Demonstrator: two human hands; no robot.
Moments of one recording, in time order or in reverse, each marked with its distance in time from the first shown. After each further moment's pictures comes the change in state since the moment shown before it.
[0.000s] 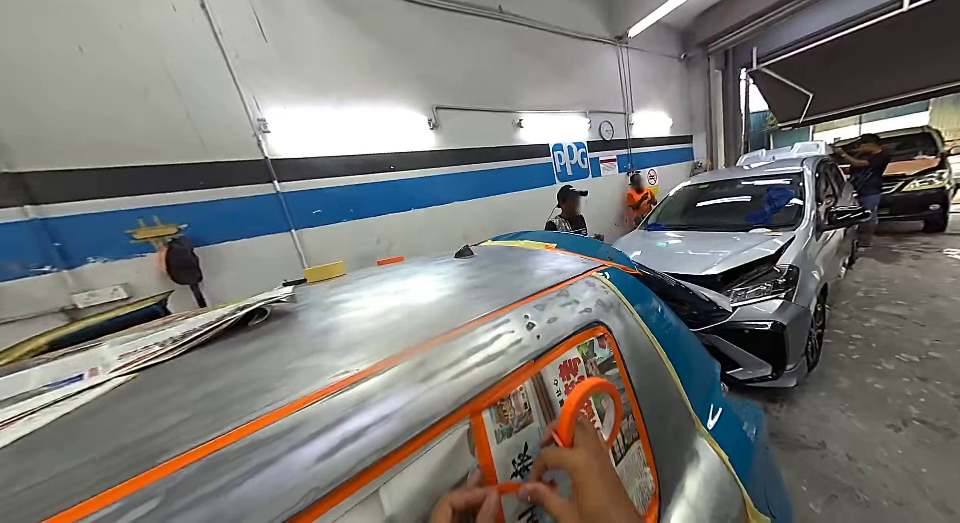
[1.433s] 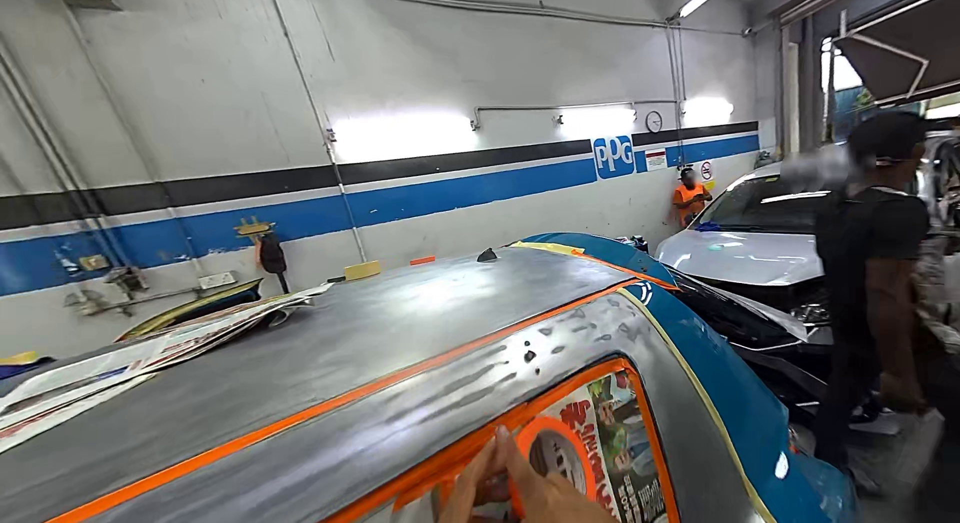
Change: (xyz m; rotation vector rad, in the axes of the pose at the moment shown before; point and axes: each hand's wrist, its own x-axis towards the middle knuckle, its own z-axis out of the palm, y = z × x) left_hand 0.053 0.030 0.051 0.136 -0.200 0.008; right_hand 0.051 -0.007 -0.059 0.123 -0.519 -0.134
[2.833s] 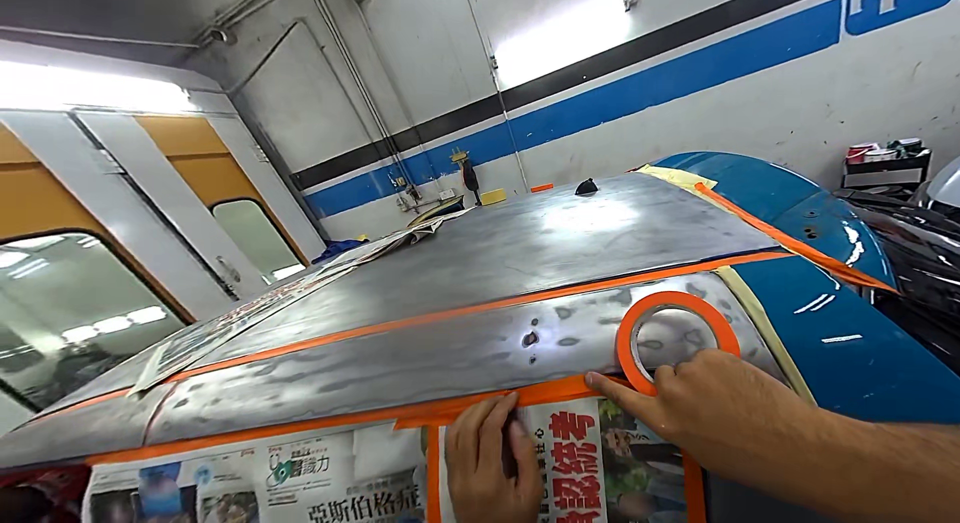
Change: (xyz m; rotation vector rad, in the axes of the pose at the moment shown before) left_hand 0.051 -0.028 0.108 1.197 0.690 0.120; right_hand 0.054 0.183 -0.163 -0.844 -0.255 -0.655
